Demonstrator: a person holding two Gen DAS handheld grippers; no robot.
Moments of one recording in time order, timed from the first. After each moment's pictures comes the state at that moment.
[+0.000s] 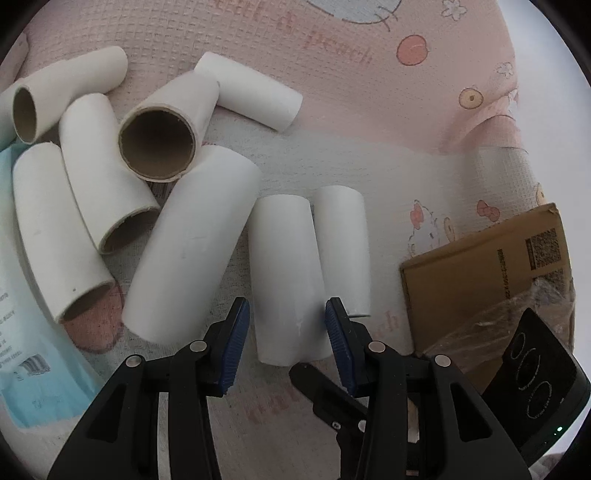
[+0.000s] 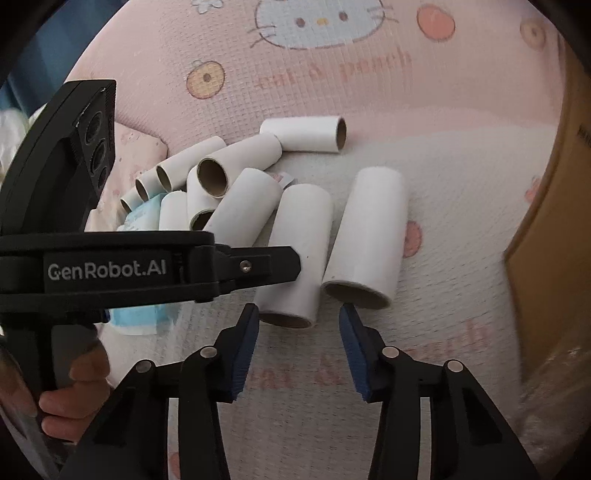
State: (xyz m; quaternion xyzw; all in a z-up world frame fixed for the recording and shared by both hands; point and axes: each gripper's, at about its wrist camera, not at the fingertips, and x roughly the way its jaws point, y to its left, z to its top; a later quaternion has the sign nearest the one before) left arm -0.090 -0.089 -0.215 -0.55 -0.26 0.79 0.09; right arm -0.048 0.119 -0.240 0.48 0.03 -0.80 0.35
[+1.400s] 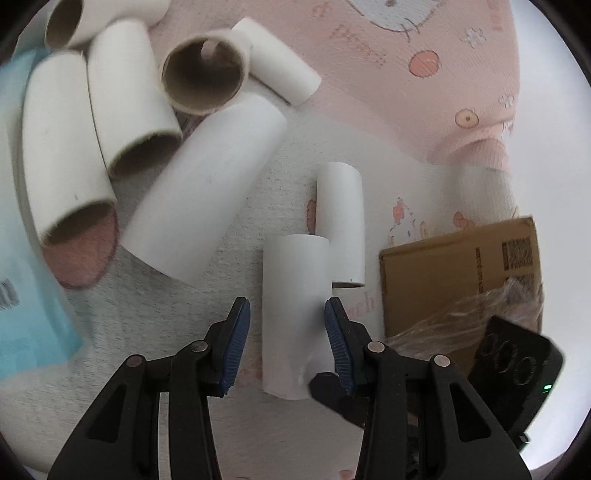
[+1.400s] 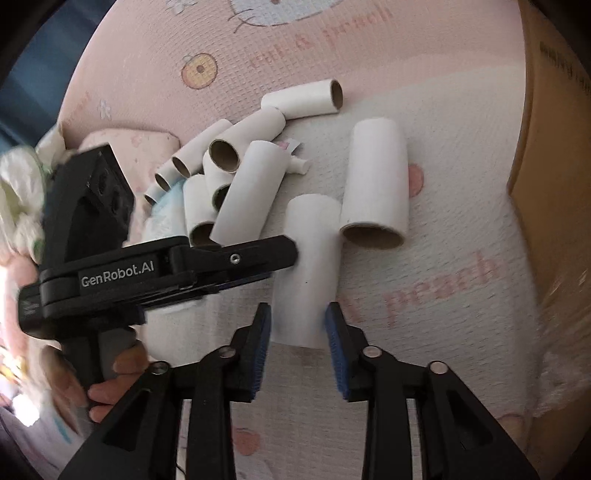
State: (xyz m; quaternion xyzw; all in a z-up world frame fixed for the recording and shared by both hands) left arm -0.060 -0.099 -0.235 -0.55 -0.37 0.74 0.11; right arm -0.043 0.142 -0.241 0.56 -0.04 -0.74 0.36
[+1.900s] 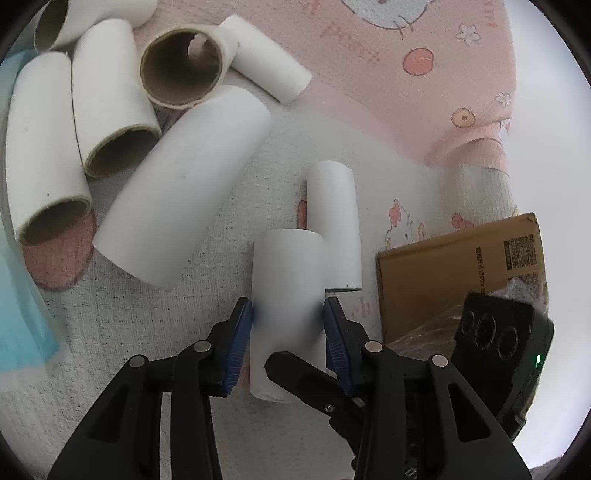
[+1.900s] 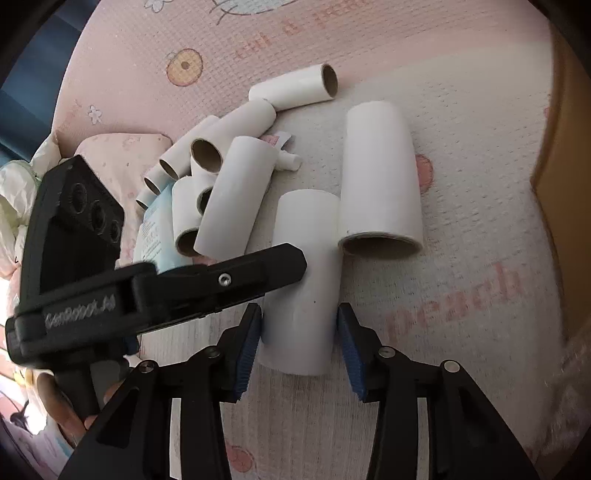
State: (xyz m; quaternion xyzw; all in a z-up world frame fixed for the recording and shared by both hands) left arm -0.064 -0.083 -0.234 -0.53 -0.35 0.76 0.11; right arm -0.067 0.129 -0.266 0.58 -0.04 -0.72 0.37
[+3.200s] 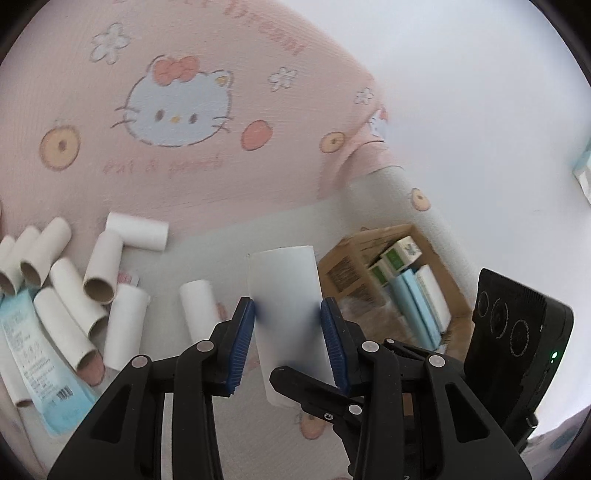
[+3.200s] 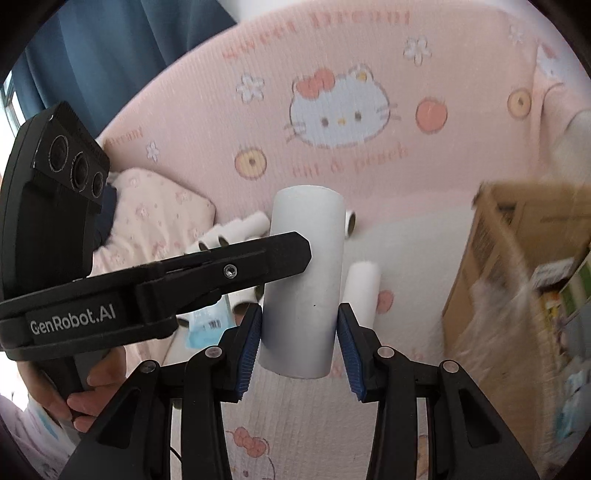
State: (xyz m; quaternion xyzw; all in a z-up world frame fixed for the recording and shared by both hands) left arm -0.046 -0.032 -0.044 -0.41 -0.20 0.87 0.20; right arm -0.027 0.154 -0.105 0.42 0.03 -0.83 0.37
